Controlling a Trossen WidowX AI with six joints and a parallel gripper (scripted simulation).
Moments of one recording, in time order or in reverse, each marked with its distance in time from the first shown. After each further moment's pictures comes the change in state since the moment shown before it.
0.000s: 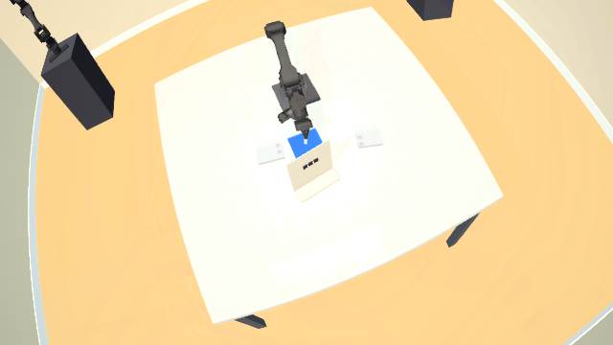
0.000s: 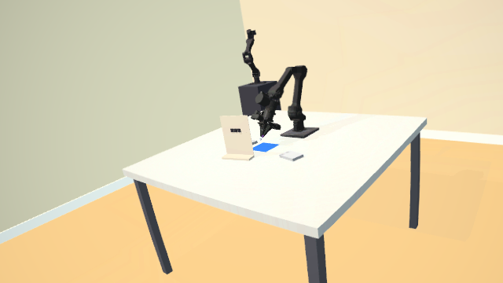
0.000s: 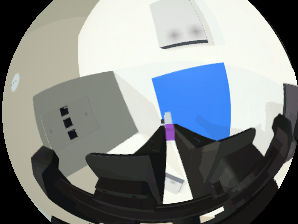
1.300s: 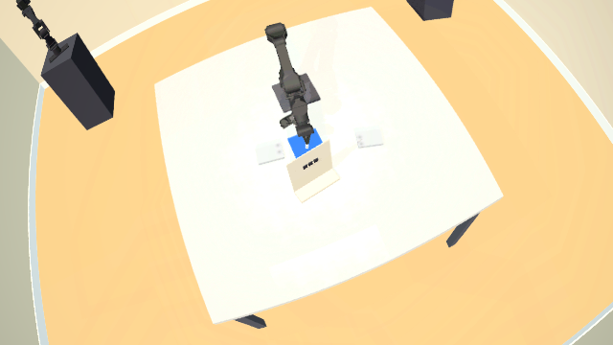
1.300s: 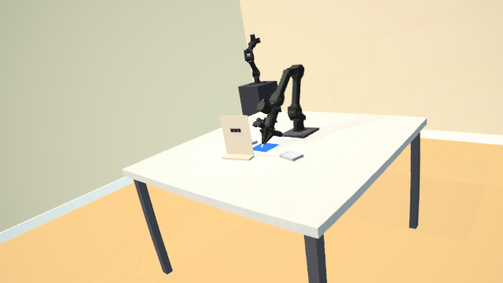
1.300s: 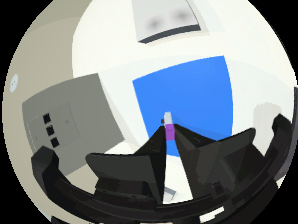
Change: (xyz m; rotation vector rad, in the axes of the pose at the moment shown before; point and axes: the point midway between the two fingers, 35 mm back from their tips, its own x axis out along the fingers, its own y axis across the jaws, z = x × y) arm 0.033 -0.027 -0.001 -0.002 0.000 -0.005
